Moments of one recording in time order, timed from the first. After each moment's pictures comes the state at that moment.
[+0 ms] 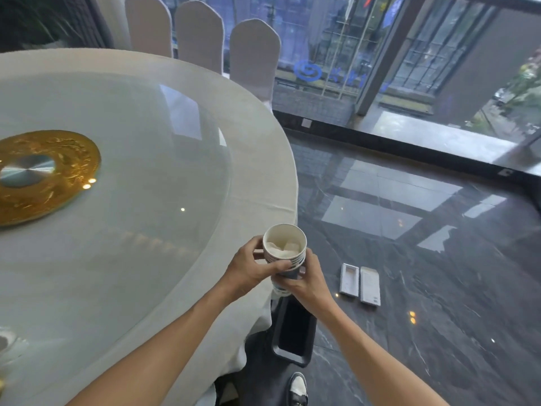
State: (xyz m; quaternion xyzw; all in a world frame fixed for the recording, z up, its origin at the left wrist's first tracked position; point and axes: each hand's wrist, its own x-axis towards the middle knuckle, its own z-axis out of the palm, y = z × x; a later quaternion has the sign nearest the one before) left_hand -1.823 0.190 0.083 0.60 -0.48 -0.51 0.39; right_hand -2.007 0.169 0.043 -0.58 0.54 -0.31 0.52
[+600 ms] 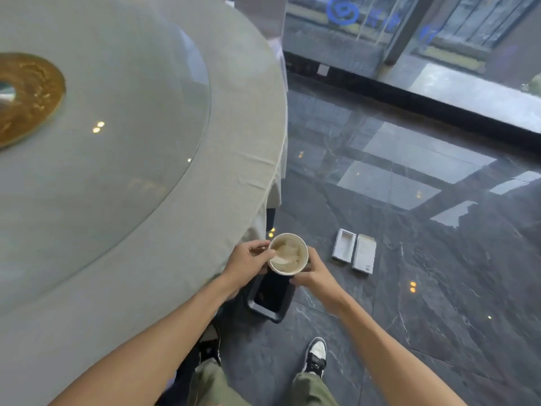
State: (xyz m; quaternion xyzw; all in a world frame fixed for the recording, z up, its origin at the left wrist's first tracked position) left_hand -1.949 0.195 -0.026 0.68 -0.28 -0.58 0.36; right_hand -2.153 0.157 -0.032 -0.50 0.55 -0.13 0.66
